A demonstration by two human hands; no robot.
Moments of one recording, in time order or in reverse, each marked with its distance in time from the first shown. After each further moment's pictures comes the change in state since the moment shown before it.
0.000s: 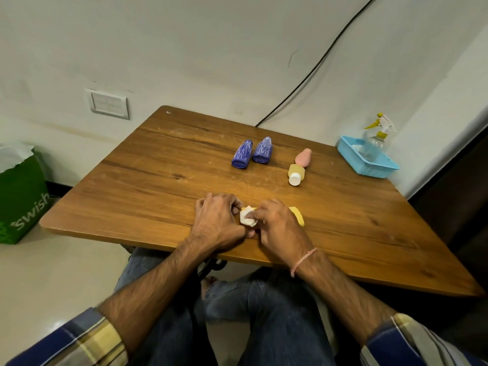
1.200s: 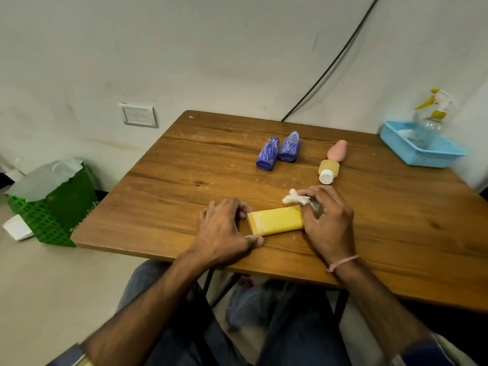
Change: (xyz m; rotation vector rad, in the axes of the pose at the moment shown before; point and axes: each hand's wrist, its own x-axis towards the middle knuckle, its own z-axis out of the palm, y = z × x) left_hand -0.002 -0.025 -0.020 0.010 -0.050 -0.047; right_hand 0.019 0.051 0.027 0.323 0.642 0.128
